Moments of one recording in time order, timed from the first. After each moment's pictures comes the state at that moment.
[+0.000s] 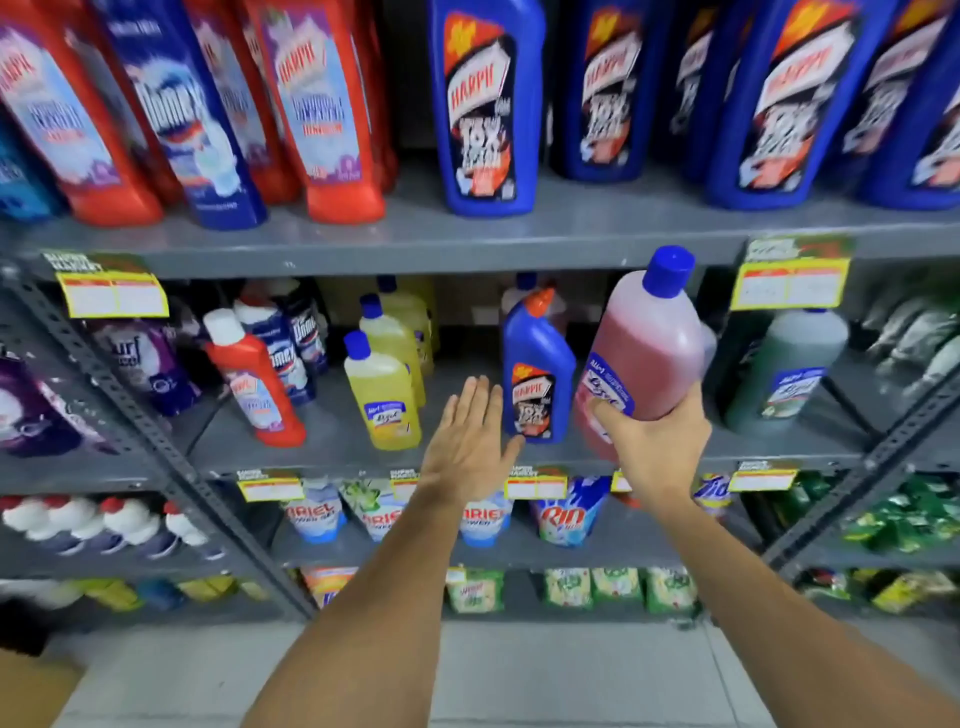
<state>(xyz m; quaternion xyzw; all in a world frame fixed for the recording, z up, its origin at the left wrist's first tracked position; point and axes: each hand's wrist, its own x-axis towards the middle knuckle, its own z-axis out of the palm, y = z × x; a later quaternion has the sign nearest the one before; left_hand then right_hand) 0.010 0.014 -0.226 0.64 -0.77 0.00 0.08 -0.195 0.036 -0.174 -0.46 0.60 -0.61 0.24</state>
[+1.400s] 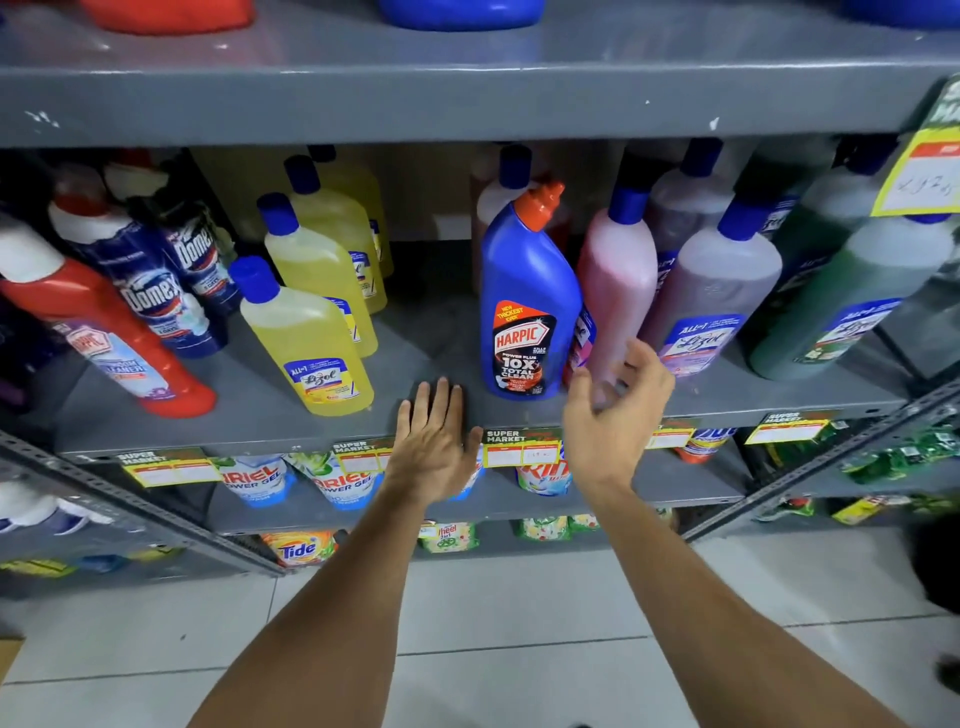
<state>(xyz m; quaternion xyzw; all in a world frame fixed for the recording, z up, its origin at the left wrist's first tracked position) 0.037 -0.041 -0.376 0.67 -0.73 -0.13 0.03 -0.139 -0.032 -0.294 -0.44 0.63 -0.61 0.20</state>
